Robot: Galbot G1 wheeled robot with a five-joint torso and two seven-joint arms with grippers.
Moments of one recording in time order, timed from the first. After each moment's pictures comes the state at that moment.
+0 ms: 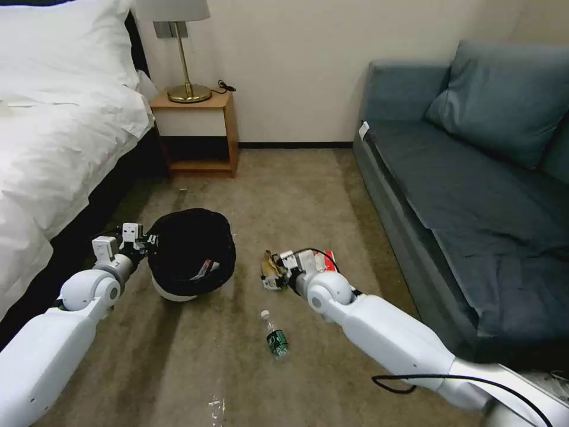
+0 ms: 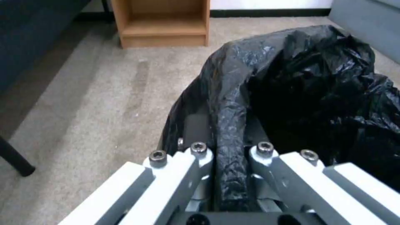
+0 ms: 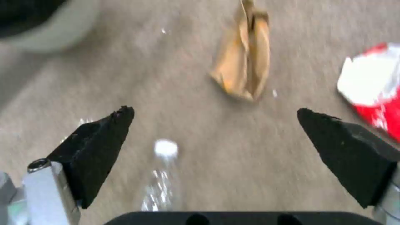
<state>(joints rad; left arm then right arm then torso) 0.88 -0.80 -0.29 -1.43 -0.78 0.22 0.02 -0.58 1.12 -0.44 1.45 0.93 -0.55 0.29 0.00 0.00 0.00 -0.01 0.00</state>
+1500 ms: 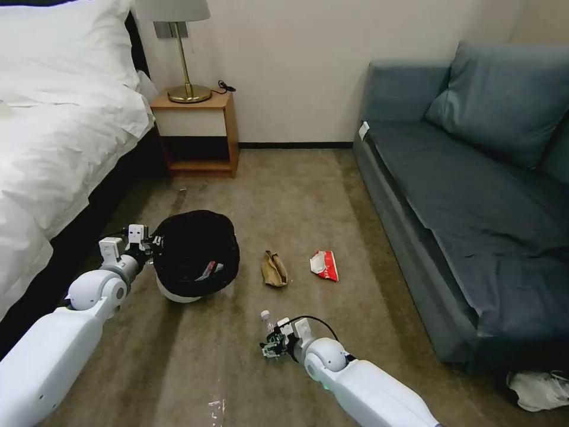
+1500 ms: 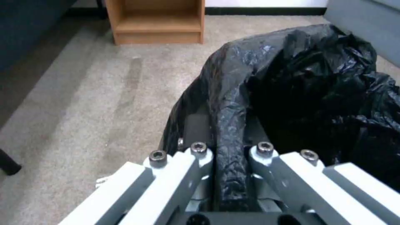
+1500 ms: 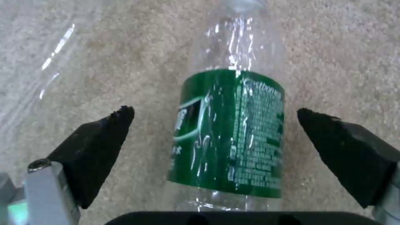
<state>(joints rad) 0.86 -0.82 -0.27 -1.41 -0.77 0.22 0.02 -0.82 1.31 -0.38 1.16 0.63 -0.41 0.07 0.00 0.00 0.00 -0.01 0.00</state>
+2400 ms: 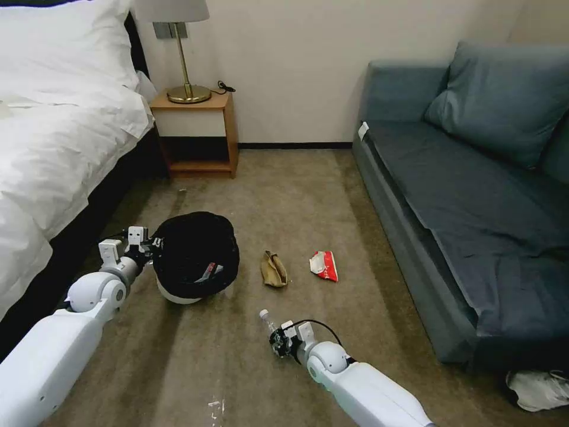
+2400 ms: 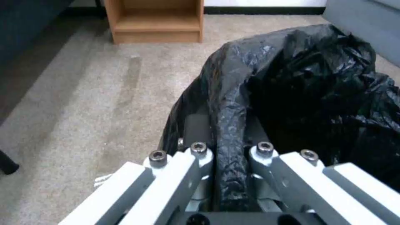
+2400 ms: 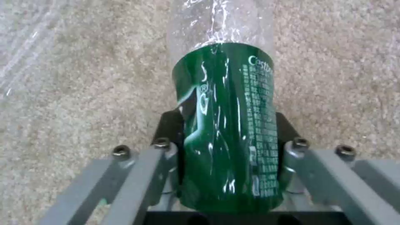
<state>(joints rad) 0.87 -0.83 -0.27 -1.40 -0.77 0.21 0.03 -0.82 1.33 -0.36 1.07 0.59 -0.35 0.02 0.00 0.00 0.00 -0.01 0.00</state>
